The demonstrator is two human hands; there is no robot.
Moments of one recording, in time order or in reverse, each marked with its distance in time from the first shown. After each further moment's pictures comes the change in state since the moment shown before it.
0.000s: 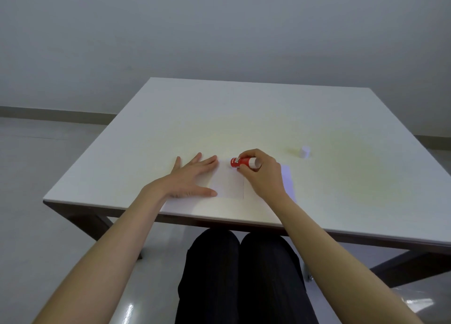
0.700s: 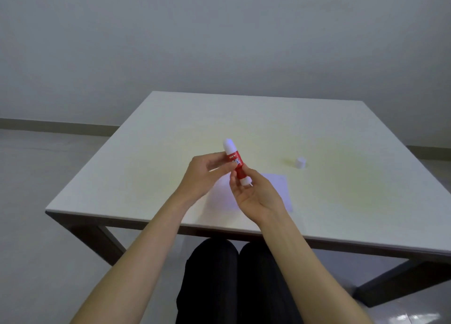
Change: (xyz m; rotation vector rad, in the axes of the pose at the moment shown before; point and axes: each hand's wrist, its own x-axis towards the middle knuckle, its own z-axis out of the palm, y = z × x) left_hand -0.006 0.072 -0.005 -0.867 0.470 0.163; right_hand -0.026 -0.034 0.000 1.531 -0.122 0.677
